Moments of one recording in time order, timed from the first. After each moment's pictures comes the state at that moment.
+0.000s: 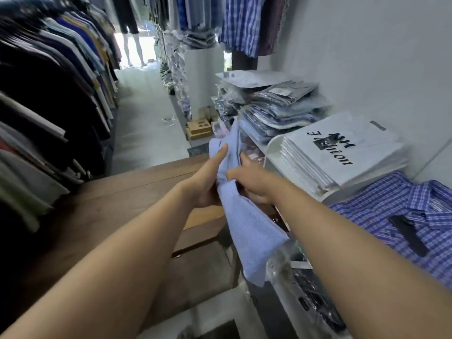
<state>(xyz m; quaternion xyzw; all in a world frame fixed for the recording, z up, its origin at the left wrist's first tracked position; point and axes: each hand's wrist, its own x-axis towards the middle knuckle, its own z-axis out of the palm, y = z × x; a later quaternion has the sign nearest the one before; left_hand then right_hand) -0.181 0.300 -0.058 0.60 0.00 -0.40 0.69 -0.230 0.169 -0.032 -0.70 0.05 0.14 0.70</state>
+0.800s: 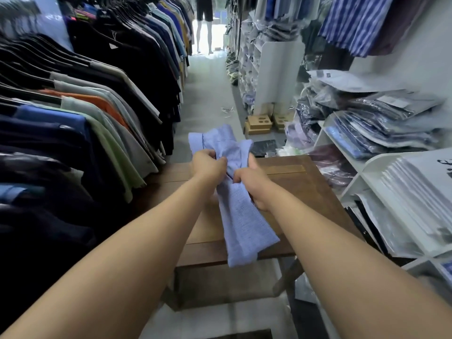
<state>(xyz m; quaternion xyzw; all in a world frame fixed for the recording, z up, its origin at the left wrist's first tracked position) -0.118 0.512 -0.076 0.82 0.18 0.08 0.54 -0.142 0.389 -0.067 -0.71 0.05 0.18 0.68</state>
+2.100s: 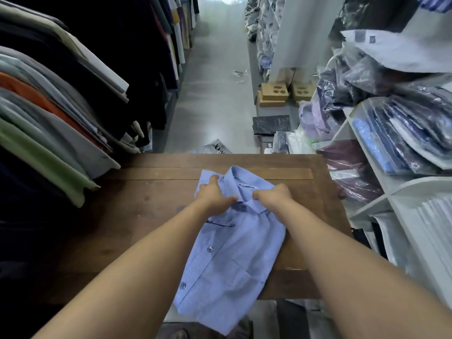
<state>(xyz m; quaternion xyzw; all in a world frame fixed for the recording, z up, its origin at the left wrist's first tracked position) -0.004 0.449 -0.207 0.90 0.16 -0.22 0.33 0.019 0.276 -0.205 -0.83 0.28 0.22 0.44</state>
